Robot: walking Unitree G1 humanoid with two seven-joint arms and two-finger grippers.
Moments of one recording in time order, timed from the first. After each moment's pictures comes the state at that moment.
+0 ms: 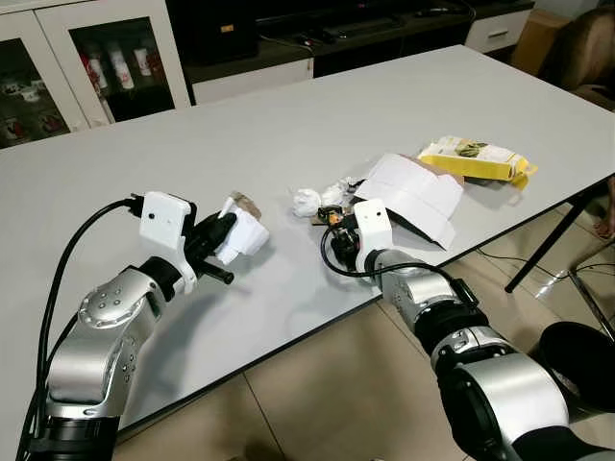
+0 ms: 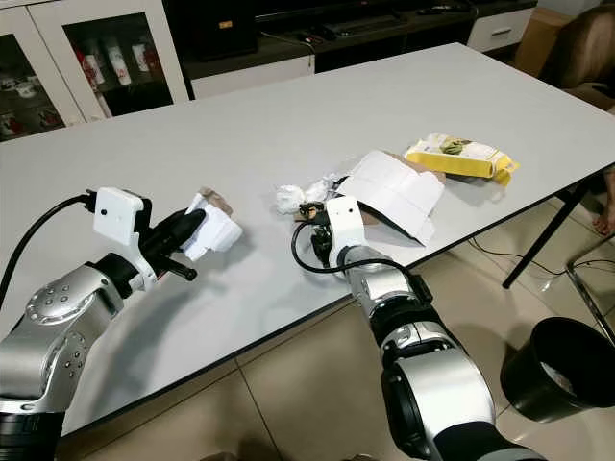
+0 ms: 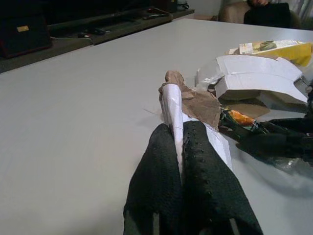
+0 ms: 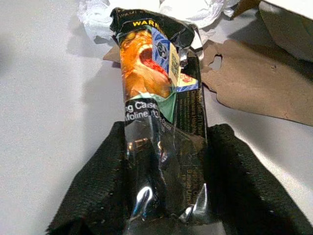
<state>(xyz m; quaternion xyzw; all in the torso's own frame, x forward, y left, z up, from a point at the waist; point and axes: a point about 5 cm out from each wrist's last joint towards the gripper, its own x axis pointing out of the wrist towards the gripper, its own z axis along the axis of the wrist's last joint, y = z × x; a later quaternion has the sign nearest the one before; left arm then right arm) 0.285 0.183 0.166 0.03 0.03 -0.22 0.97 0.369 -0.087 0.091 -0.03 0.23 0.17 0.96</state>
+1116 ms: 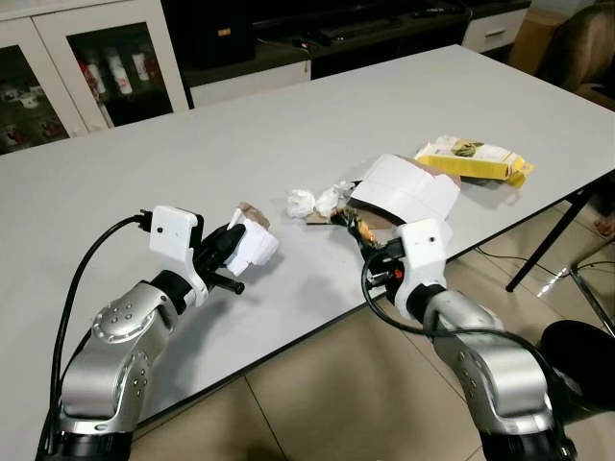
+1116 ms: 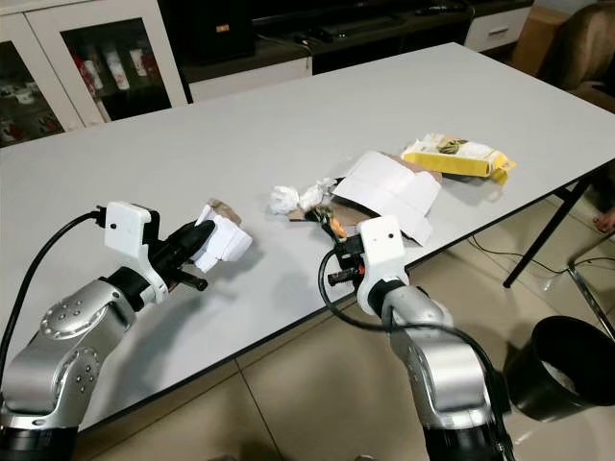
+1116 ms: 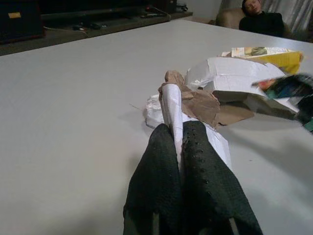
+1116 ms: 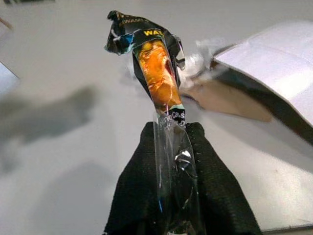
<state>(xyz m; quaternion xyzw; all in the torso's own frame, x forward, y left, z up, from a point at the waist) 0.277 0.172 0.154 -0.02 0.04 -0.21 0.98 0.276 -0.116 0.138 0.01 0.12 0.20 0.97</state>
